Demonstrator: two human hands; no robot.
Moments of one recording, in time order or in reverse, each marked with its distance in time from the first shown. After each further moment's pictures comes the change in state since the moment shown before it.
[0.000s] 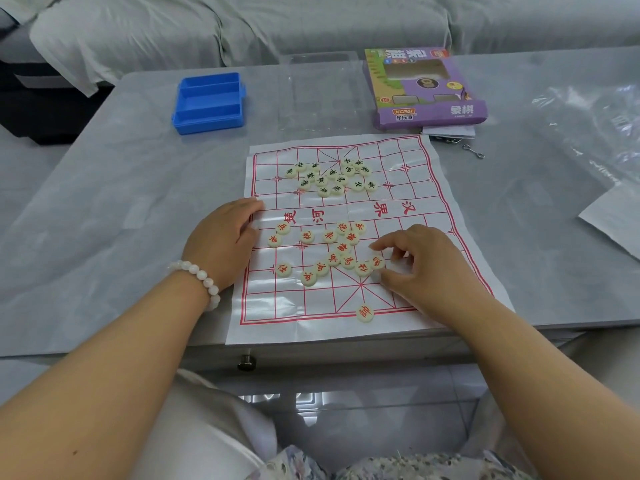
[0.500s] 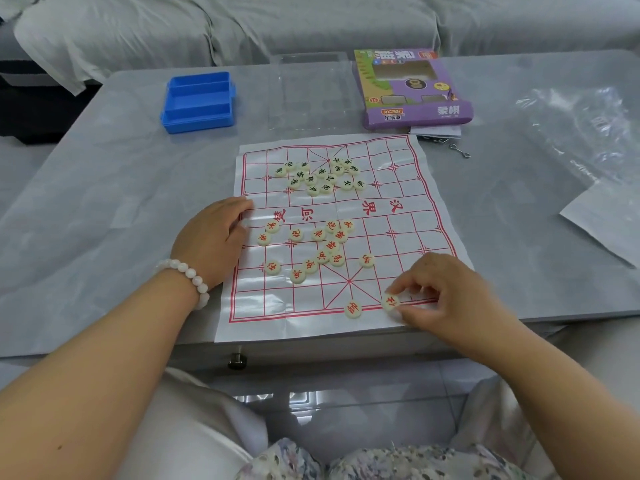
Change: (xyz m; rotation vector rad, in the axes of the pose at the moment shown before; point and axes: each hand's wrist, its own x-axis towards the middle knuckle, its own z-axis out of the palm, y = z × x) left_hand -0.001 0.002 -0.001 0.010 0.010 0.003; right_hand -0.045 0.018 -0.021 0.056 -0.130 -0.050
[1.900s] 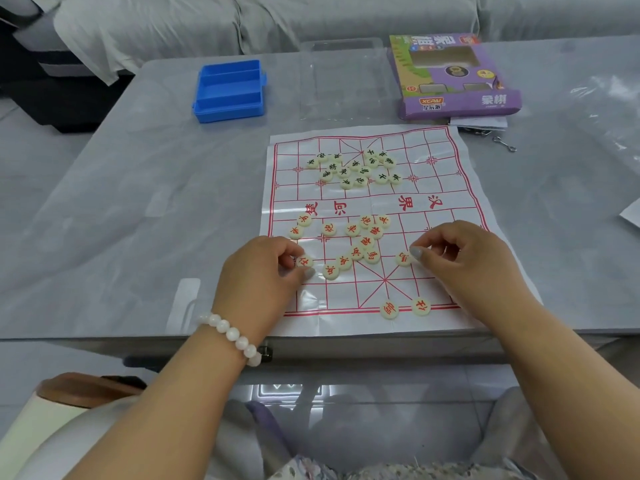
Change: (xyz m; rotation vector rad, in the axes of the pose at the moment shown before) left_hand -0.060 0.040 -0.002 -0.179 0.048 -0.126; right_hand 0.046 -0.009 0.014 0.181 0.245 0.149
